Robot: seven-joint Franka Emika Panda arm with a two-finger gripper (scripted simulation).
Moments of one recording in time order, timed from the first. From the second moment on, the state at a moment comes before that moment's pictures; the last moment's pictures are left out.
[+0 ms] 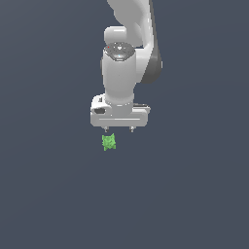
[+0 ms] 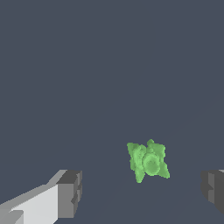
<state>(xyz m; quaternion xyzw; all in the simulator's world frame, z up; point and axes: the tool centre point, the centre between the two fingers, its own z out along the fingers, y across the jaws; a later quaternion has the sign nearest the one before) 0.007 -0.021 0.203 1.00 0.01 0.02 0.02</state>
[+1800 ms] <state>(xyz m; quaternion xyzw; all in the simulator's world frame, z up) -0.035 -0.079 0.081 1.00 0.09 0.00 0.00</state>
